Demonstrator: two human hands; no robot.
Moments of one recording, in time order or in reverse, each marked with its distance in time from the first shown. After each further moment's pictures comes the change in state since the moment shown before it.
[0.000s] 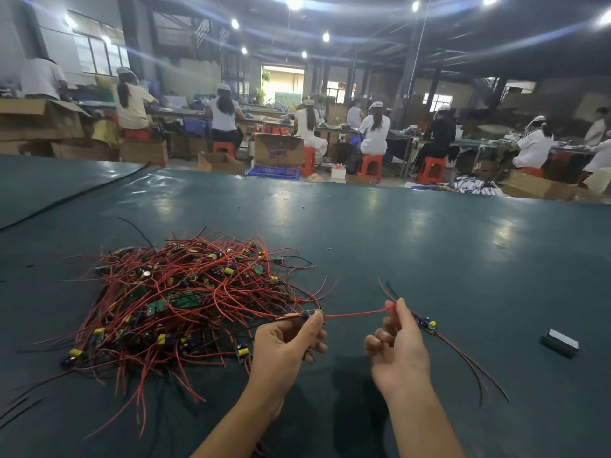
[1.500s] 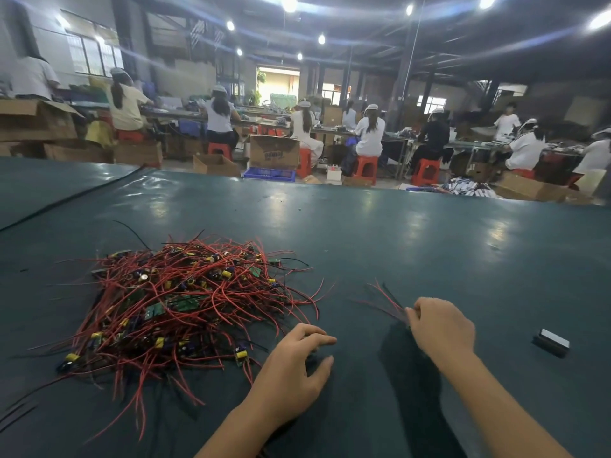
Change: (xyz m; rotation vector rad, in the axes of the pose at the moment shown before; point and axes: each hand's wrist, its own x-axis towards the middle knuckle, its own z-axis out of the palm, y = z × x) left_hand 0.006 -0.034 -0.016 0.816 -0.341 0.361; right_hand 0.077 -0.064 -0.036 -2.132 0.200 -0.860
